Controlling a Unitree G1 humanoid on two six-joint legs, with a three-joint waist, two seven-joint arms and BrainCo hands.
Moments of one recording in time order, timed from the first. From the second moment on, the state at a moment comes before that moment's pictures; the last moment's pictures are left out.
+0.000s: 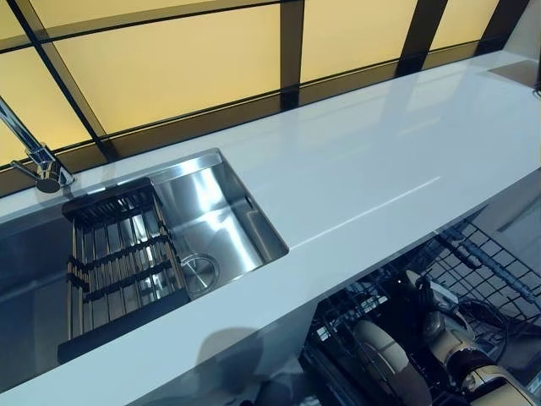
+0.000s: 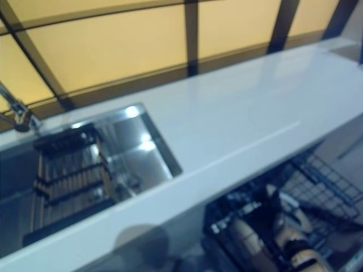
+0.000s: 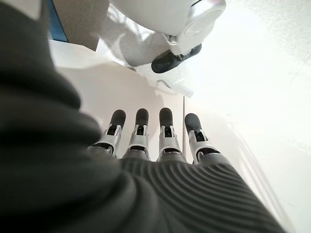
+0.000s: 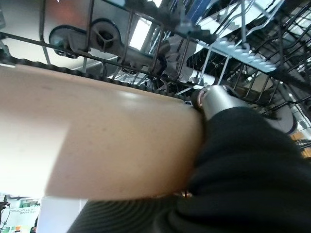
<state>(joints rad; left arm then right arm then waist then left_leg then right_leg) -0.12 0.38 -0.39 1.04 0.10 -0.10 -0.04 -0.63 -0.60 0.33 0.98 -0.36 0.17 -0.38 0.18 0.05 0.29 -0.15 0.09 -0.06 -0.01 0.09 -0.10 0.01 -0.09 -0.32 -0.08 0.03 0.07</state>
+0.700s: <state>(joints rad) -0.14 0.38 -0.39 1.03 0.10 -0.11 -0.04 -0.64 -0.59 0.33 0.99 -0.35 0.14 -0.37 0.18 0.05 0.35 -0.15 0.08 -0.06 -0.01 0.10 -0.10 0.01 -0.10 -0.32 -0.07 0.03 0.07</state>
